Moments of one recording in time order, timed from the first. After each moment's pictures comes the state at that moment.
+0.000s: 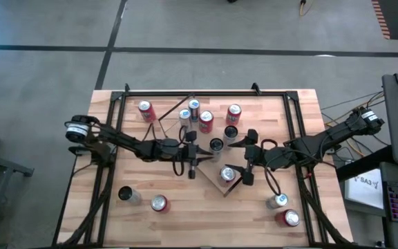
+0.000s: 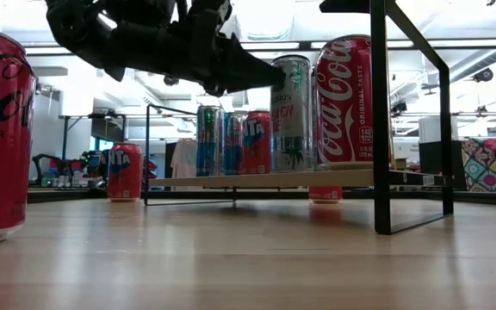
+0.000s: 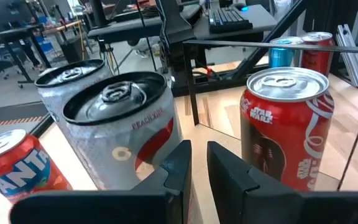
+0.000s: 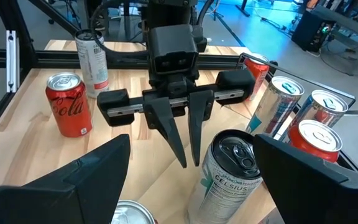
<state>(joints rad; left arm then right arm) -0.10 1.69 0.76 0.77 -0.12 0.16 0.38 1.18 0.91 -0.13 0.53 0.12</state>
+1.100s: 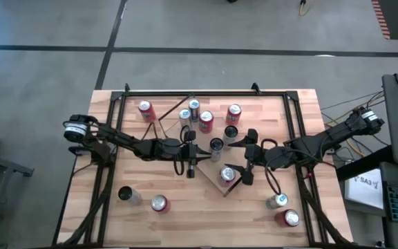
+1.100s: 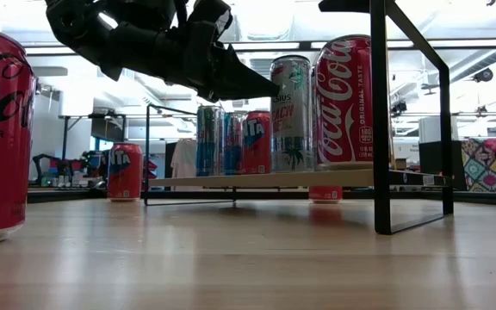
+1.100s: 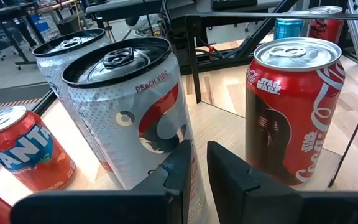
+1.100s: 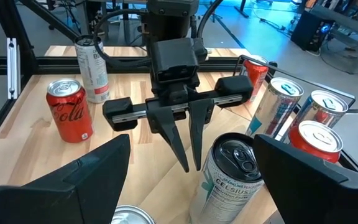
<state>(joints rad) -0.09 1.67 0.76 0.66 -0.13 0.14 0.38 1.18 0.91 -0.12 0.53 0.13</state>
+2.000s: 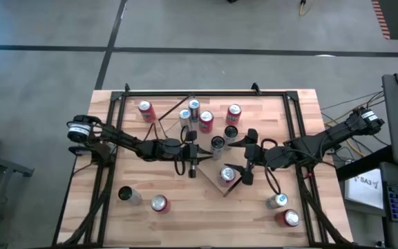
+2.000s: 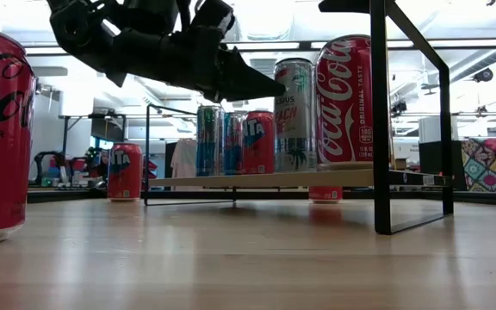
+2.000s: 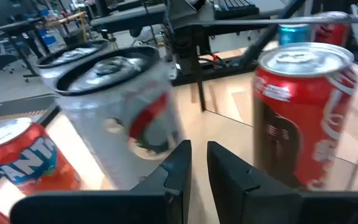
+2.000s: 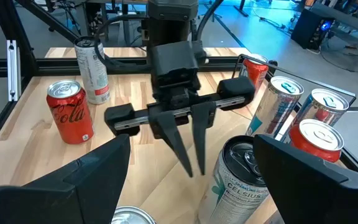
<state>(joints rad) -0.09 1.71 0.76 0.75 -0.13 0.18 0.38 1.18 0.91 -0.12 0.53 0.15</state>
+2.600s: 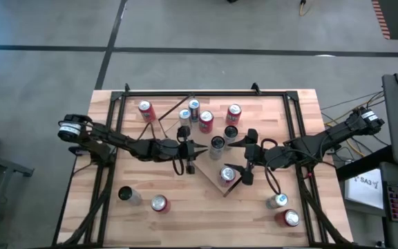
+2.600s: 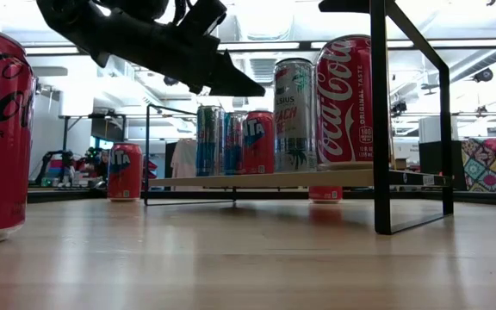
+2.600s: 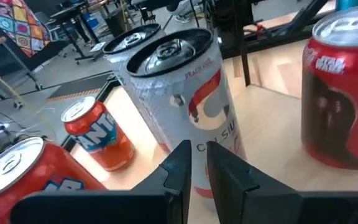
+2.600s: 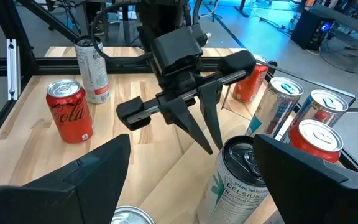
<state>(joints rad) -0.11 1.60 0.76 0.56 -0.36 0.24 0.38 1.18 0.91 -0.12 0.53 0.14</state>
